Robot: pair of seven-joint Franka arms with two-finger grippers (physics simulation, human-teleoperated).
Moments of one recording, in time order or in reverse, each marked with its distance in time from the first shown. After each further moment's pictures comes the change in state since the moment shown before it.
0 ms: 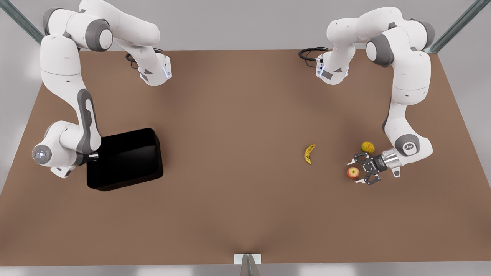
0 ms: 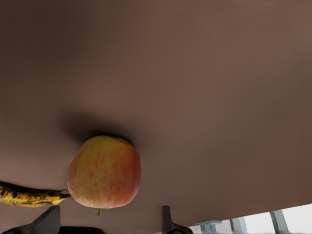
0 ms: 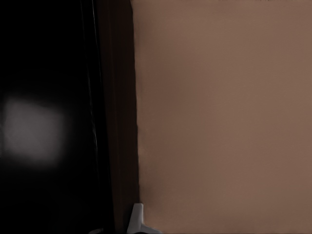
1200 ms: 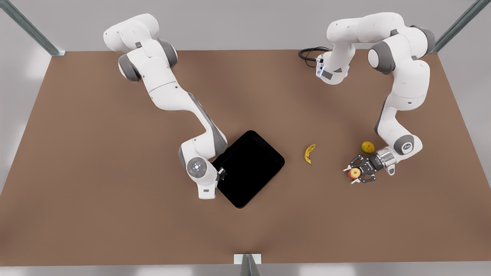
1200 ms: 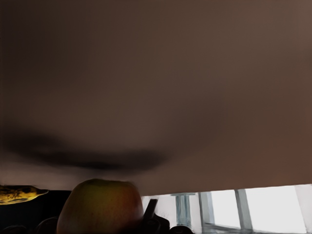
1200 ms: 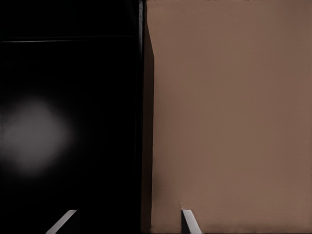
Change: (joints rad) left arm 0.056 0.058 -0.022 -0.022 -0.224 -0.103 0.127; right arm 0.698 0.407 0.102 0.746 0.244 -0.087 0.168
